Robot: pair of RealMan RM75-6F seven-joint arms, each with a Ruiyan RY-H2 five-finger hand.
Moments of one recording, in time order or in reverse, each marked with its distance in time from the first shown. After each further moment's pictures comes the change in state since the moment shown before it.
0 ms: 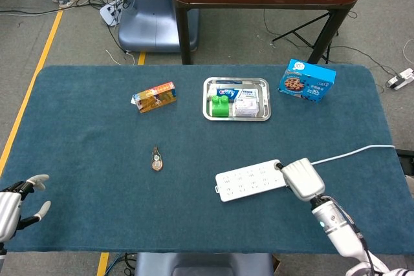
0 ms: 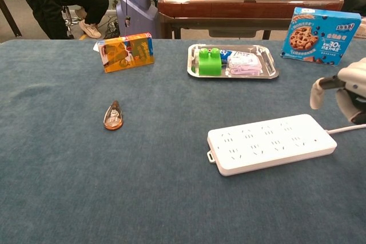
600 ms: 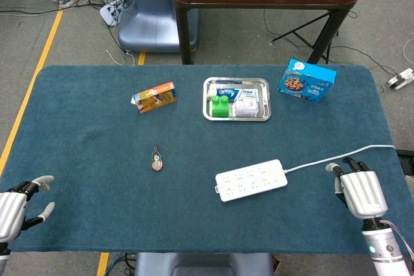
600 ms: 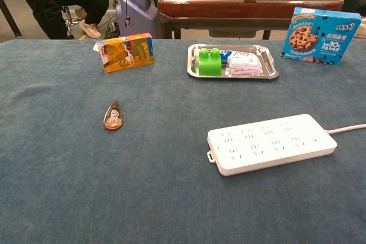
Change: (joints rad) left arm -0.009 -0.005 0.008 0.006 0.019 -0.013 0.013; right arm -0.241 0.125 -0.024 -0.025 -0.042 0.322 0.133
